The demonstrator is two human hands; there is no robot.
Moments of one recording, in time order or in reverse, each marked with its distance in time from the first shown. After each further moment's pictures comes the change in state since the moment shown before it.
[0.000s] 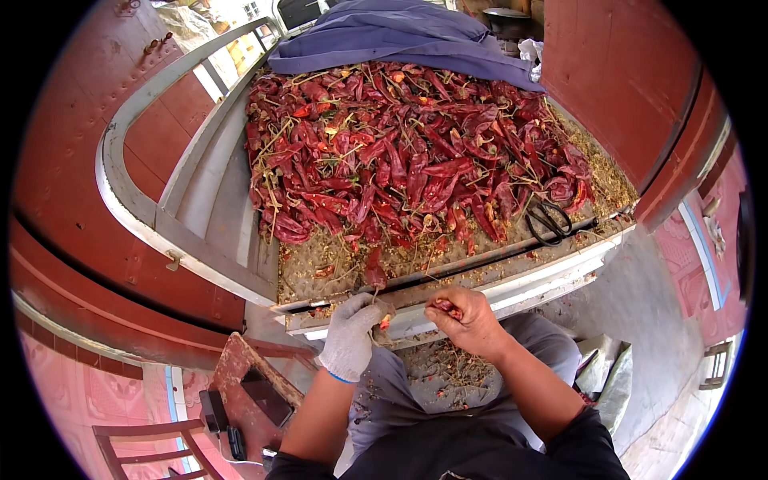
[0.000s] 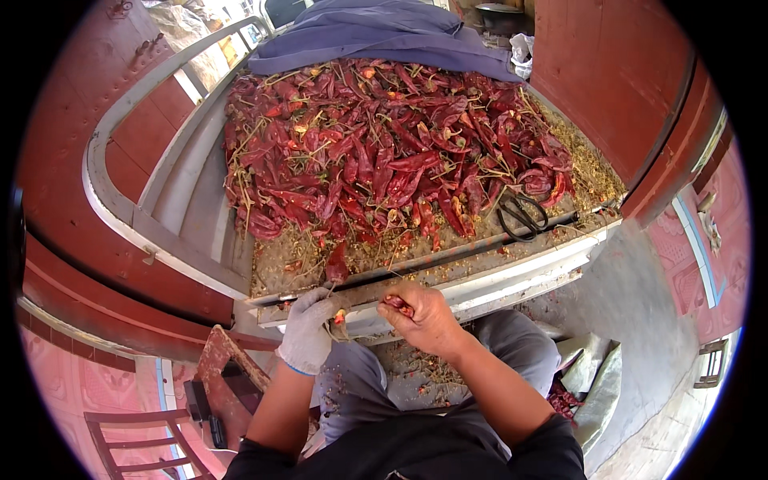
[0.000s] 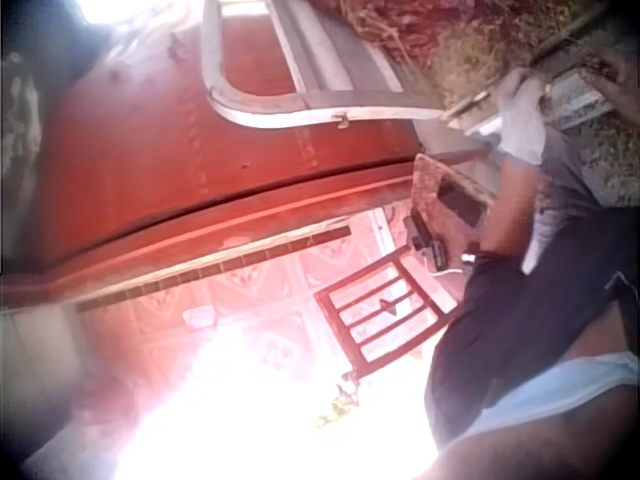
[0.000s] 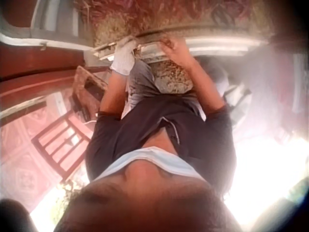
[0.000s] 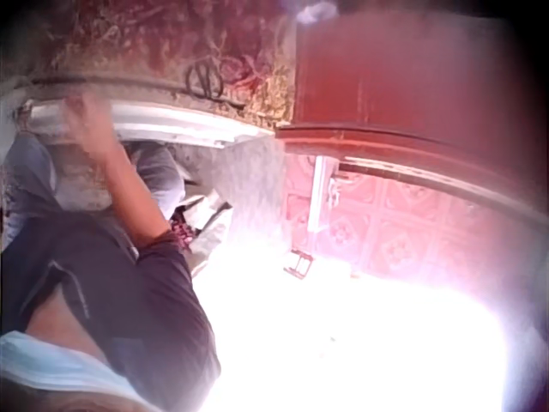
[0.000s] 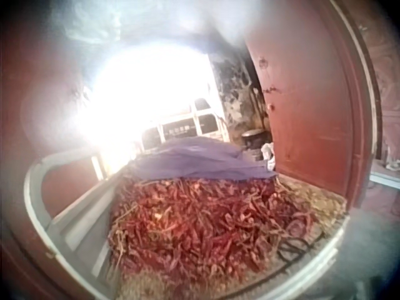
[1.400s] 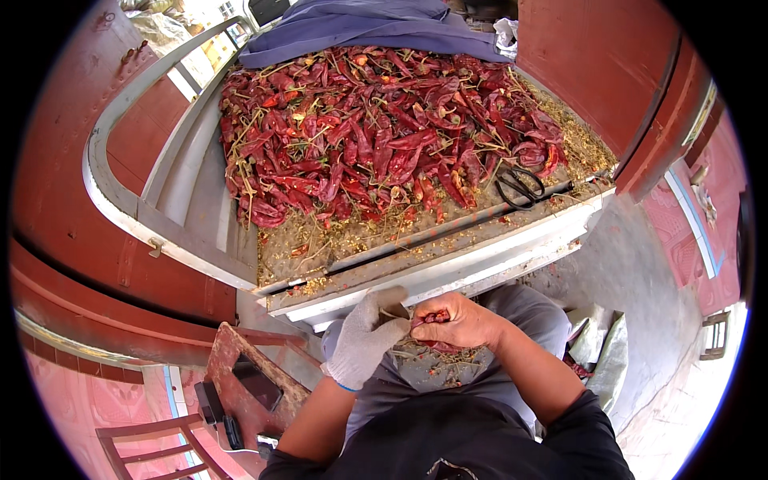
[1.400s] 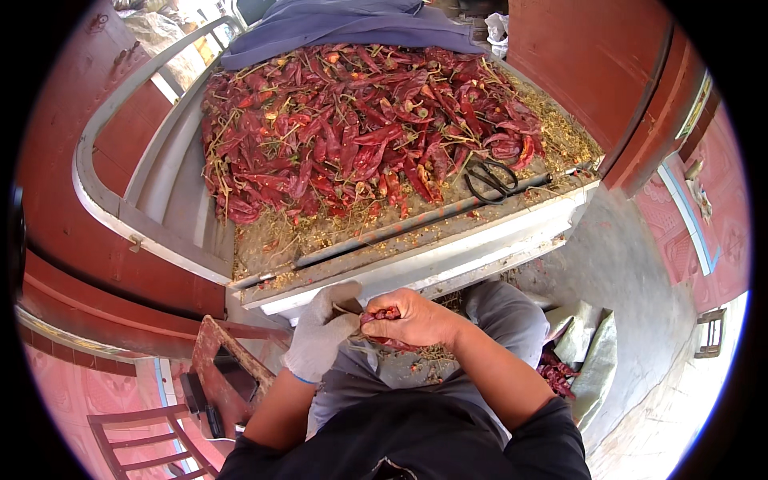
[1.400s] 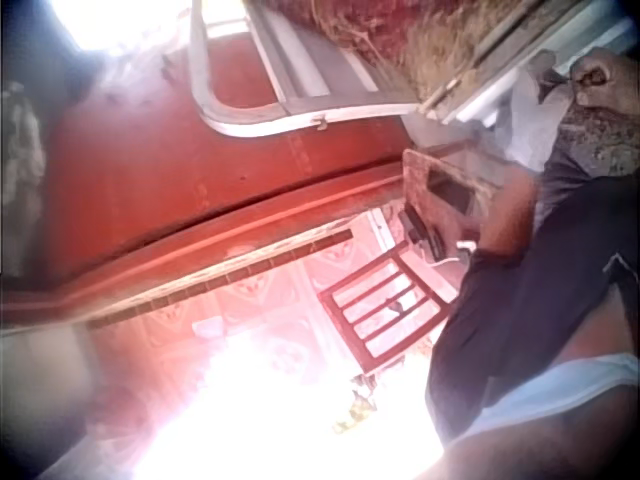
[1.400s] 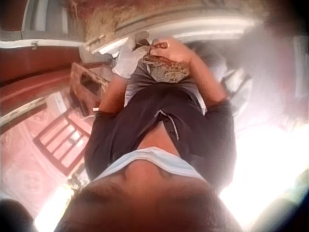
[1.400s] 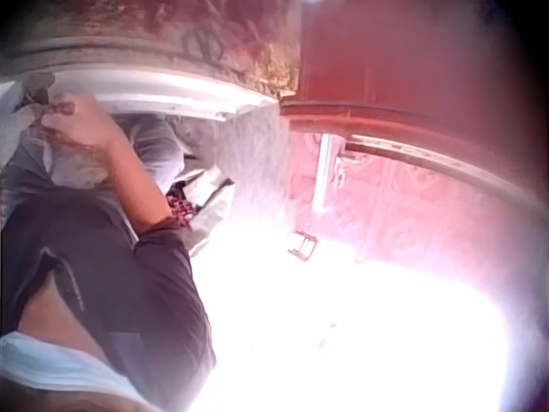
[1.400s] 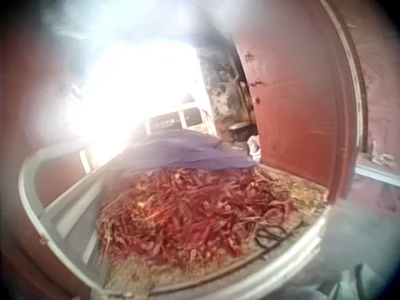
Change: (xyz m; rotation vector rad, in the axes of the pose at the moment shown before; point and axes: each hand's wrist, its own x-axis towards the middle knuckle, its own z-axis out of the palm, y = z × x) left_hand -0.052 -0.033 0.037 0.215 -0.198 0.160; right_hand -0.046 -0.024 -0.024 0.517 -0.478 0.462
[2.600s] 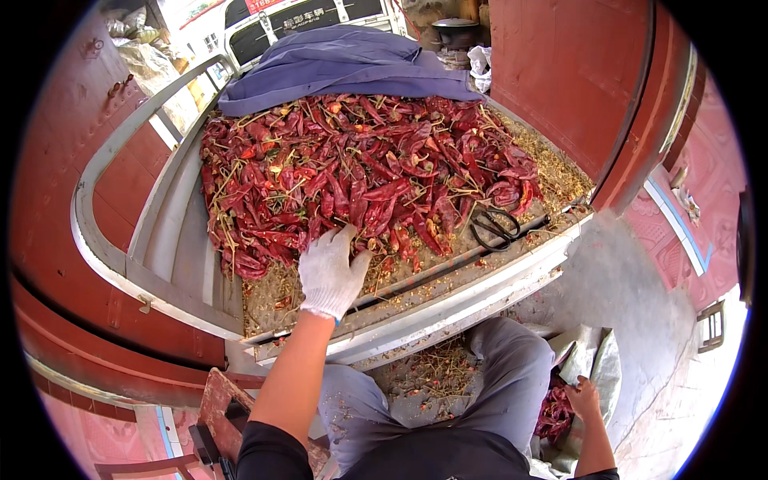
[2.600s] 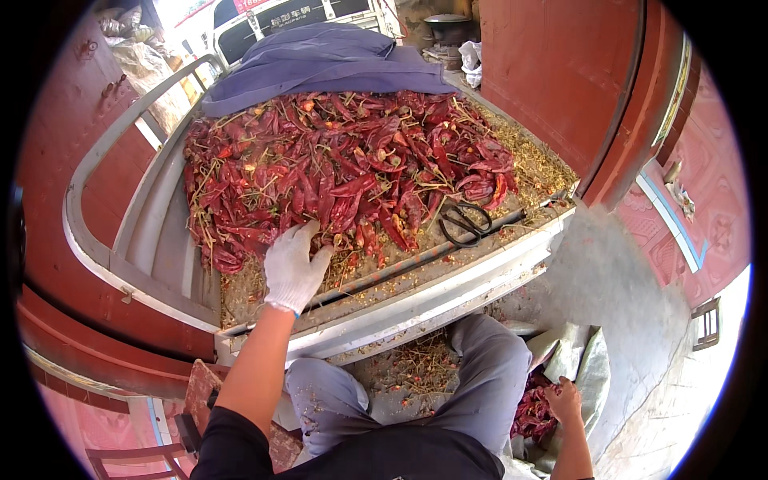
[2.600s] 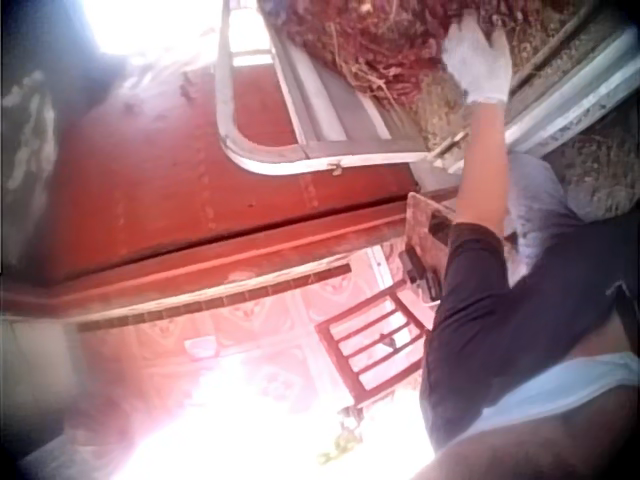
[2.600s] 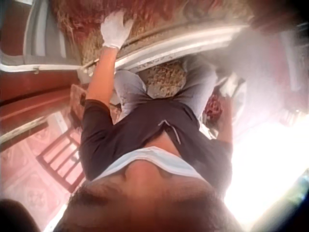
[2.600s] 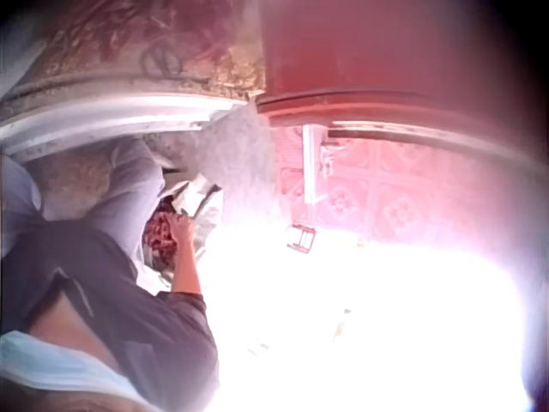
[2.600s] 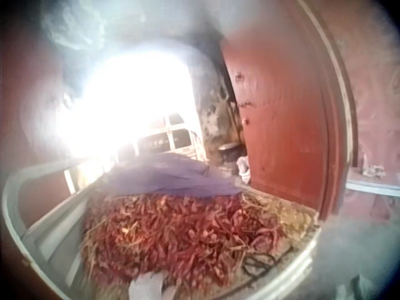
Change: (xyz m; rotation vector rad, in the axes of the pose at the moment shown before) left_hand 0.173 0.067 -0.016 1.236 0.316 0.506; right_hand -0.345 0.231 -0.072 -0.819 1.262 0.768
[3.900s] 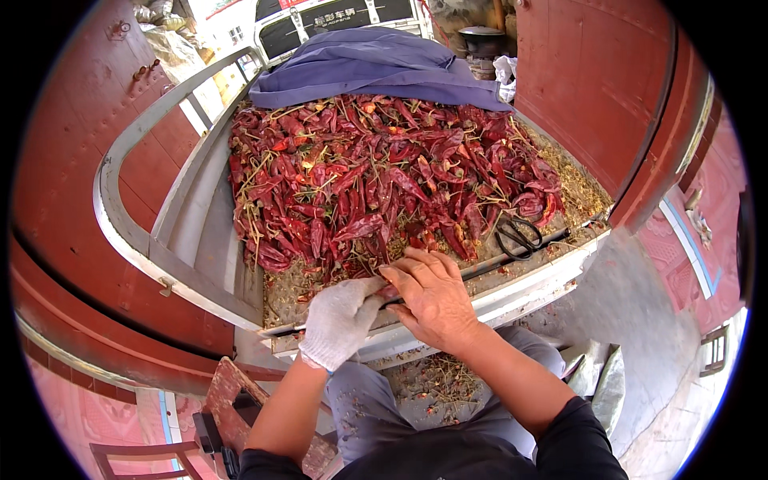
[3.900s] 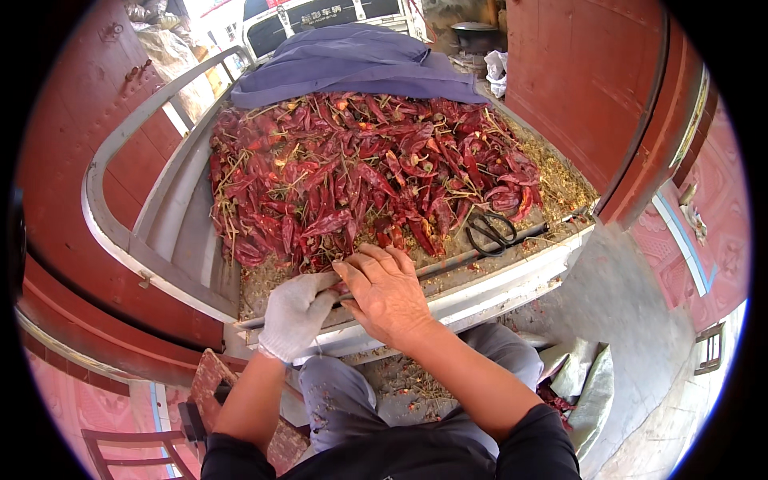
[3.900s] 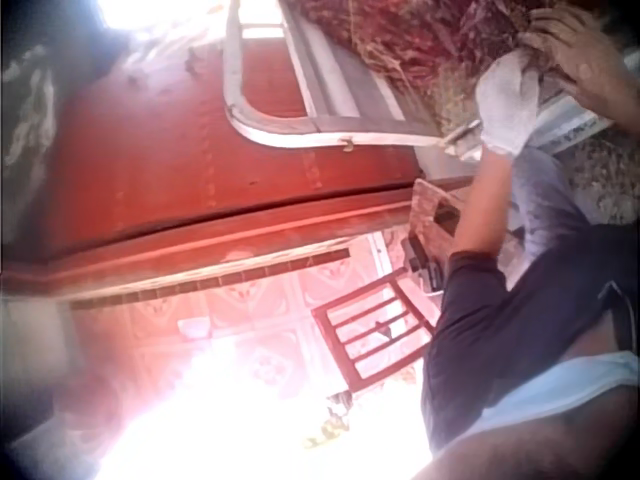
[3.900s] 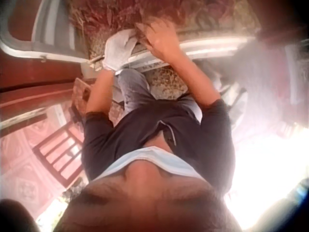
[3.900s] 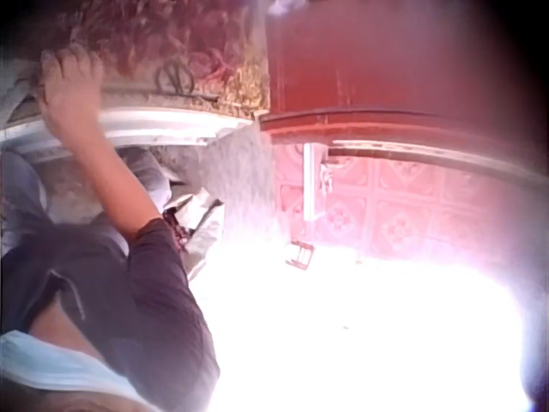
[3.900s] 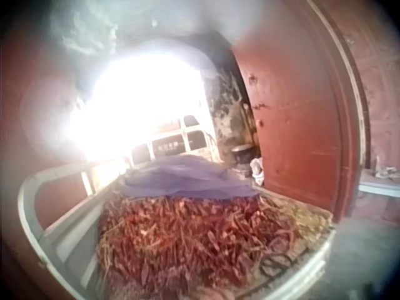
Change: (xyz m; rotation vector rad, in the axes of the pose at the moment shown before) left_hand -0.068 -0.003 -0.062 -0.334 -0.175 0.024; right_hand -0.015 -0.508 -0.056 0.319 0.333 -1.438
